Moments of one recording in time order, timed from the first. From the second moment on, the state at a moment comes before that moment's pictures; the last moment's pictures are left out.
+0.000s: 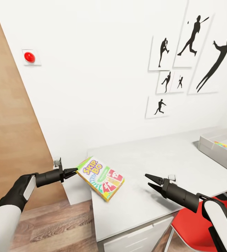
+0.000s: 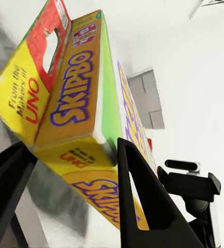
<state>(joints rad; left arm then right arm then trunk) -0.74 0.23 0.25 -0.68 0.25 1.00 -1.23 -0.22 -0.18 -0.13 -1.59 -1.18 1.03 0.30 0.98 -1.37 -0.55</state>
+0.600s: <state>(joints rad) -0.74 0.33 0.20 -0.70 0.24 1.04 -1.53 -0.22 -0.18 -0.19 -1.58 -1.18 1.03 0.30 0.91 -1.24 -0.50</state>
